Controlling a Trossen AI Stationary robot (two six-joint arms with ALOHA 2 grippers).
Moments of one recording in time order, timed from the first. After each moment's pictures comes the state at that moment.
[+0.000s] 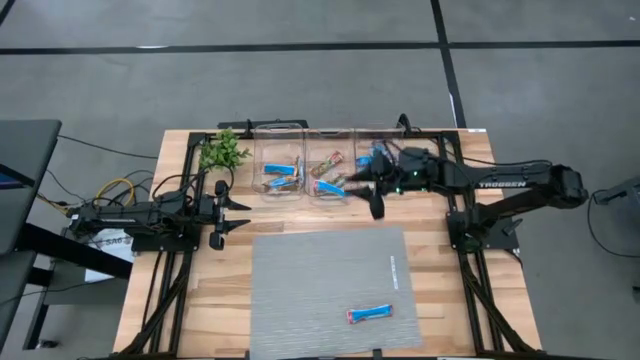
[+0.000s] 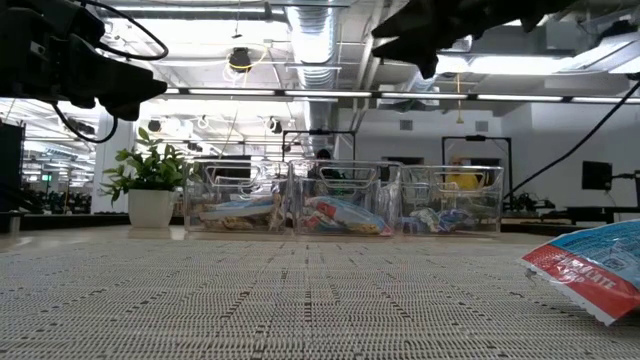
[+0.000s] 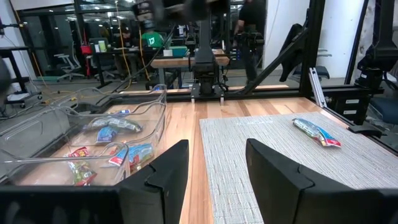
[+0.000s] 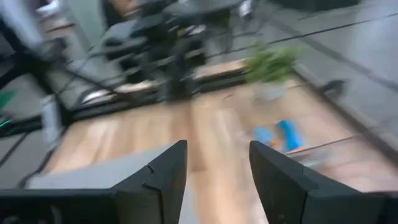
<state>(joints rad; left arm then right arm) 0.00 0.03 0.01 0.03 -0.01 0.05 -0.15 1.17 0.83 0.06 -0.11 0.12</state>
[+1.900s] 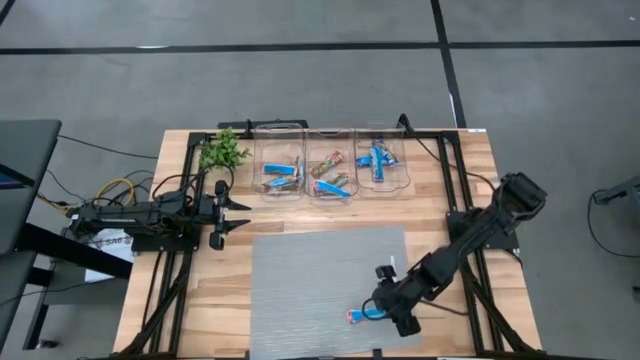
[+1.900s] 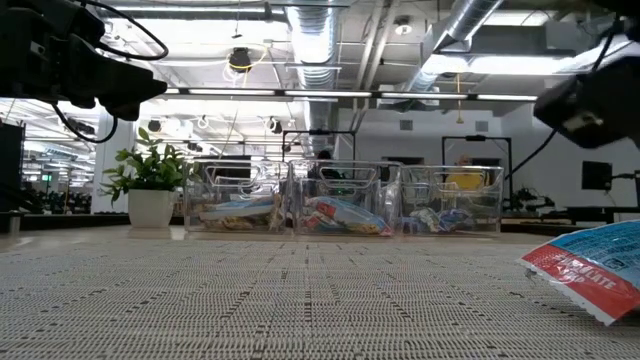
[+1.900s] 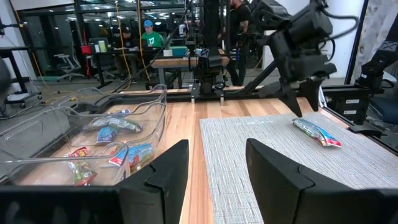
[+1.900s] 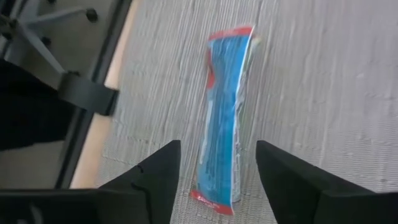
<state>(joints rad) 0.00 0.03 0.01 0.03 -0.01 0.05 0.70 1.64 0.90 -0.28 0.00 0.40</state>
